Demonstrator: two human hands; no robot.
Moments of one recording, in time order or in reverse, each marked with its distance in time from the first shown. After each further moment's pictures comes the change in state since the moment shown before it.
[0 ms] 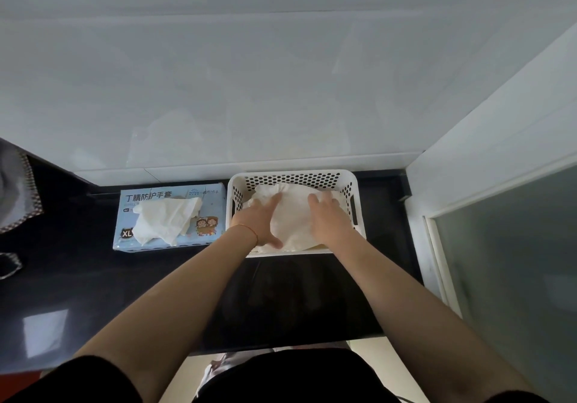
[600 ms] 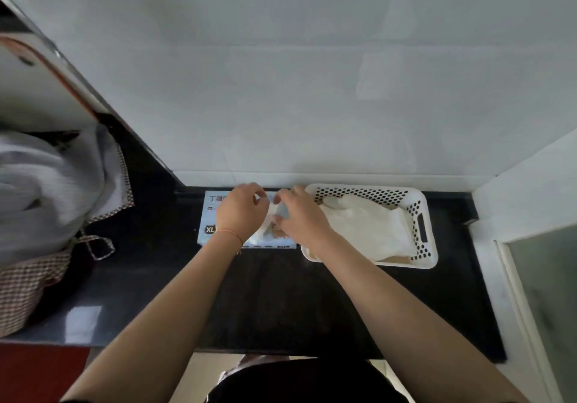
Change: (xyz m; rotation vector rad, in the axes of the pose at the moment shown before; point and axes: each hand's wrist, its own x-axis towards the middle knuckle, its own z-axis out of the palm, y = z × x) left_hand -0.090 -0.137 -0.052 -0.498 0.607 -0.190; right_hand -0.004 -0.187 -0.020 0.382 0.195 -0.349
